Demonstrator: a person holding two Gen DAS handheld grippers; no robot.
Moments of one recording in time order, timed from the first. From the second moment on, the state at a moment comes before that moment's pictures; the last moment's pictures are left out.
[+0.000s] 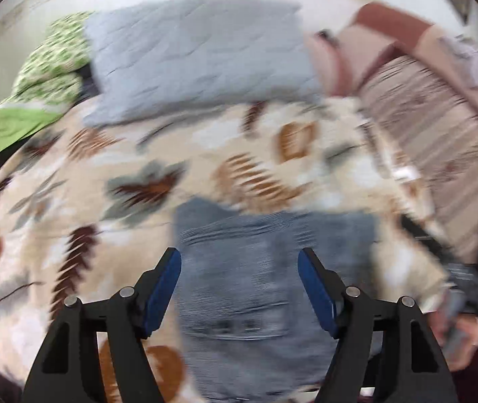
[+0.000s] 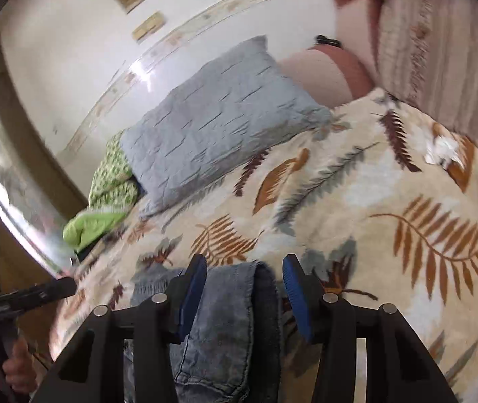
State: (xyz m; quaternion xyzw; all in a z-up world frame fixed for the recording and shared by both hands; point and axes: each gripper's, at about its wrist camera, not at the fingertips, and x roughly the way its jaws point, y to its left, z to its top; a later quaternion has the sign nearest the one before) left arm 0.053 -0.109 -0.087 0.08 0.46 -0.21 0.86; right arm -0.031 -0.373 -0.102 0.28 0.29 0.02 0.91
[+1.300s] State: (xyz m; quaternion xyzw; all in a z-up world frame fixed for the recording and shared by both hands) left arm 0.026 -0.088 -0.108 0.16 0.44 -0.13 0.88; right arm -0.054 -0.278 -0.121 0.14 0.37 0.06 0.92
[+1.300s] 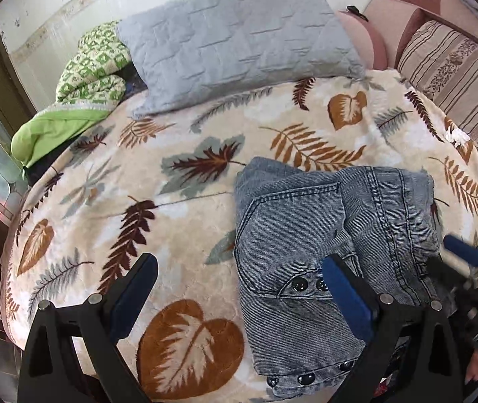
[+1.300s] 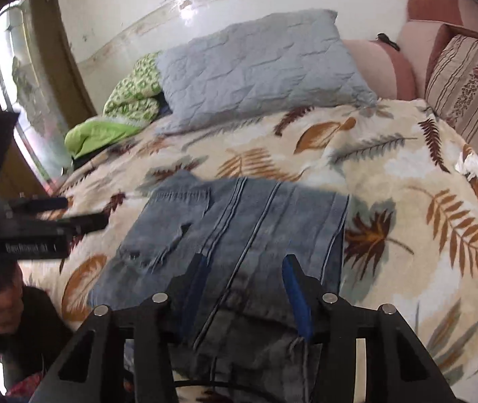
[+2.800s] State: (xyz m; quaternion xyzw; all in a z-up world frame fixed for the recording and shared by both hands) left arm 0.003 -0.111 -0.148 0.20 0.45 -0.14 0.86; right arm -0.041 -0.269 -0.168 0.12 0.44 0.09 0.89
